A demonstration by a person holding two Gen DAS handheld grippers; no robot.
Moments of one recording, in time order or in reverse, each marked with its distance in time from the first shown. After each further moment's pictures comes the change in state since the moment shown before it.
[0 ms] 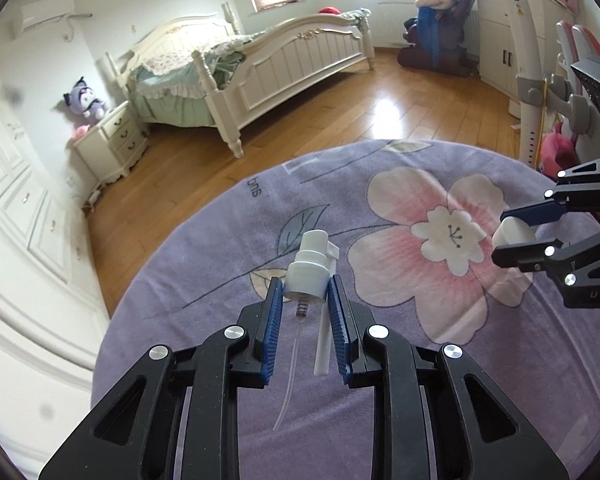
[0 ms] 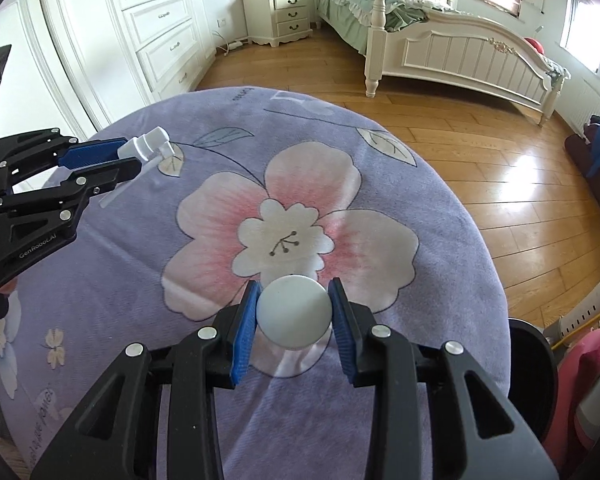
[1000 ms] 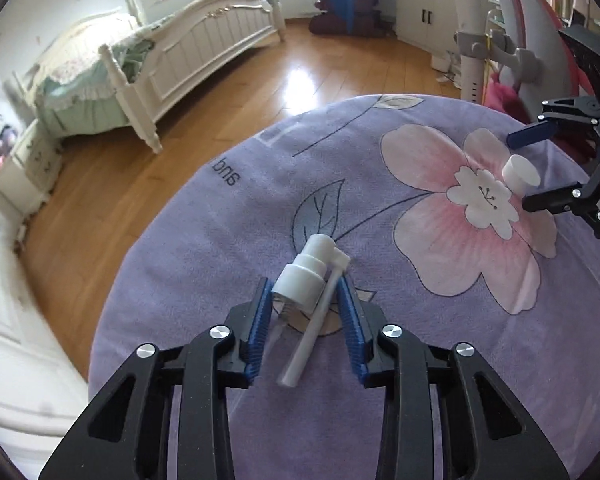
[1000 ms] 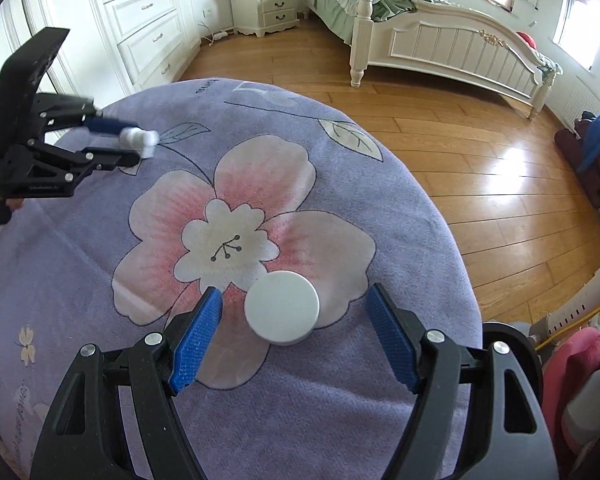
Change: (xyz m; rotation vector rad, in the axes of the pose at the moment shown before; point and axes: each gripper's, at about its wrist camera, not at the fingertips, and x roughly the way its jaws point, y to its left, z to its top) left arm 0.102 0.050 0.018 0.213 0.087 -0.274; right arm 0.018 -0.029 0.015 0.006 0.044 -0.056
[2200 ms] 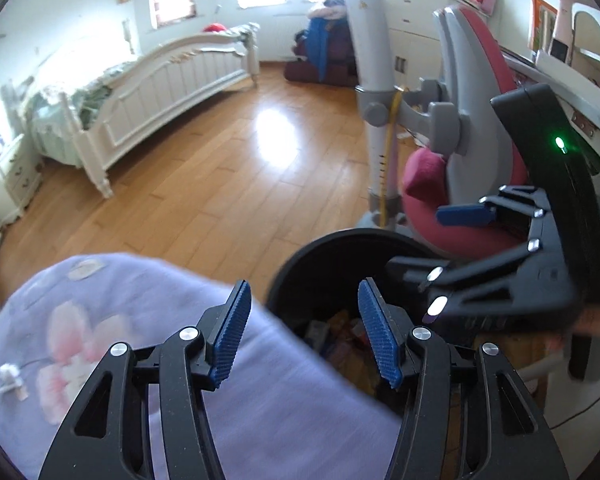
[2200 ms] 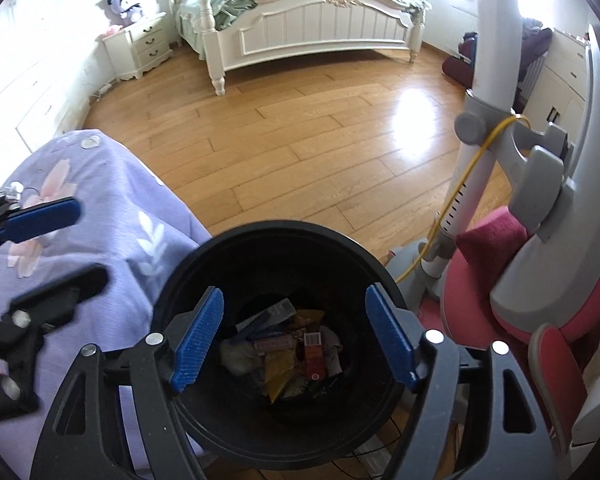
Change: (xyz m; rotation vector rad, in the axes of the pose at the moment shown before) left arm -0.028 -0.302 0.137 -0.100 -0.162 -0.072; right arm -0.091 -0.194 -0.130 0.343 -0.056 -0.216
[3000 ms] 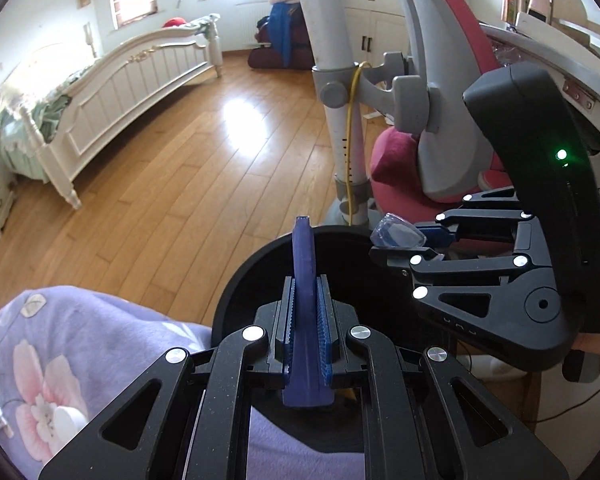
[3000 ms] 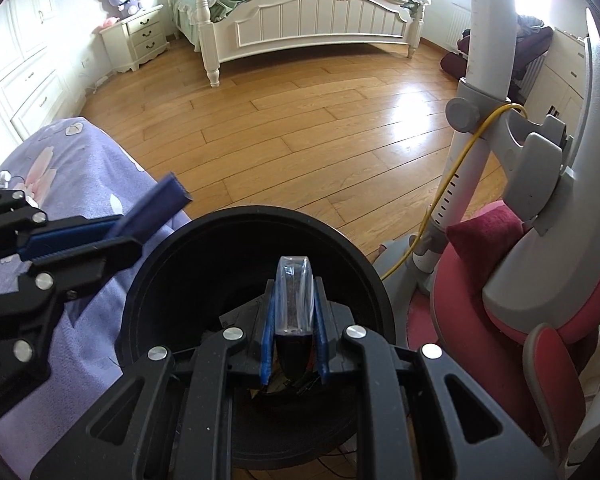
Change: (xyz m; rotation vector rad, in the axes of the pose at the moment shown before) left arm 0.055 -0.054 0.023 0.097 0.067 -0.099; right arm 0.016 -0.023 -0.010 -0.007 0.028 -0.018
